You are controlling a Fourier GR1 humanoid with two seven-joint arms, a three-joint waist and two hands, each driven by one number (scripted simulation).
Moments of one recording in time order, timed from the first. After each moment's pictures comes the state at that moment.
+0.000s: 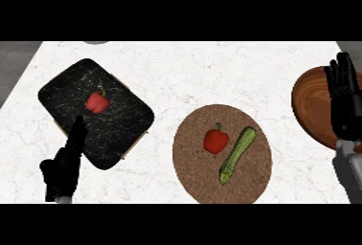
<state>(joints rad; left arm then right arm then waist) 0.06 0.35 -0.27 -1.49 0.20 0.43 -0.05 -0.27 -0.42 -0.02 -1.40 -0.23 -0.24 -0.16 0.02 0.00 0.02</state>
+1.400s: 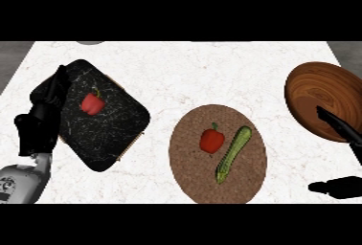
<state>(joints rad) -0.21 0.47 -0.19 -1.57 0.09 0.37 0.13 0.04 -0.64 0.04 -1.49 -0.03 0.15 -0.42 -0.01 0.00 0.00</state>
